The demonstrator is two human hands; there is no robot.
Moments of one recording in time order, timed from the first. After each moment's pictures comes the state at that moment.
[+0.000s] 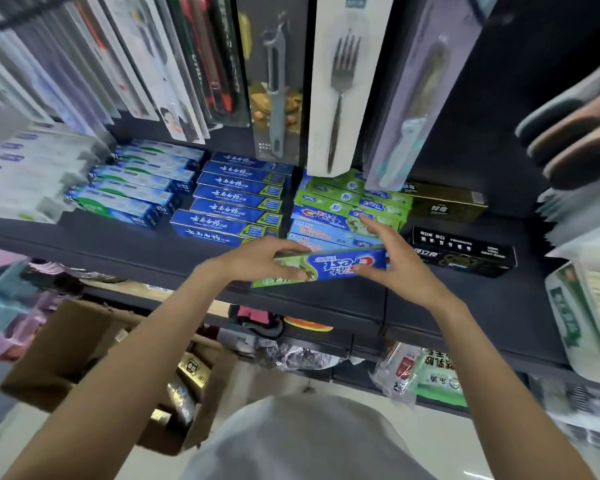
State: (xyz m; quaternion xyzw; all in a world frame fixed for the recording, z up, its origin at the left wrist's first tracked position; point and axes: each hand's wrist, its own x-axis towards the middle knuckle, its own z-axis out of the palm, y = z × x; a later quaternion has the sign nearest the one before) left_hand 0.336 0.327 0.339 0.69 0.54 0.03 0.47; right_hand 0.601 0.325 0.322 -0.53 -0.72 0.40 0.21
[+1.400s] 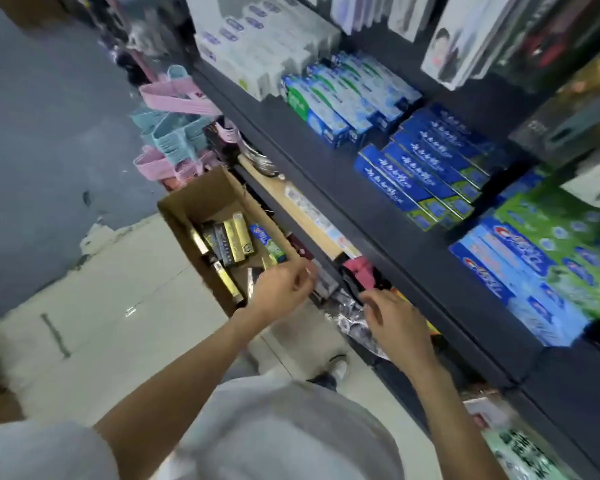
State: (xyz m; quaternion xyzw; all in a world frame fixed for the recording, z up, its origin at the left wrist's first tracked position) left_hand 0.240 0.133 0.242 0.47 0.81 0.24 0.26; right_hand 0.435 0.231 0.251 -0.38 -0.89 0.24 0.01
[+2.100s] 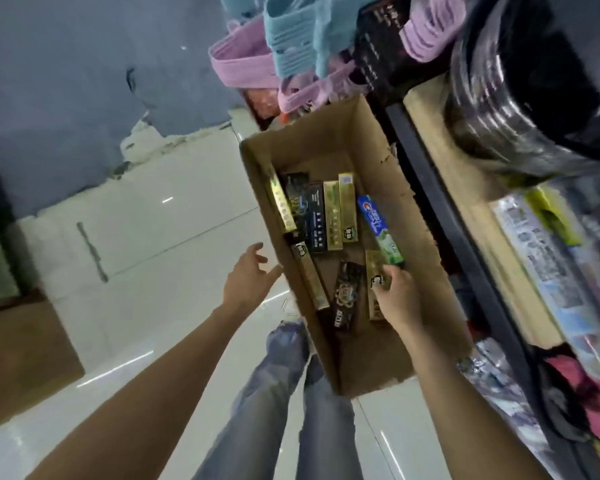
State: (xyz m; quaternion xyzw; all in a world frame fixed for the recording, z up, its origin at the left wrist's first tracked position) left_hand -0.071 0.015 -0.021 0.02 0.90 0.22 0.39; right_hand 0.089 0.211 -0.068 -0.47 -0.78 0.36 -0.20
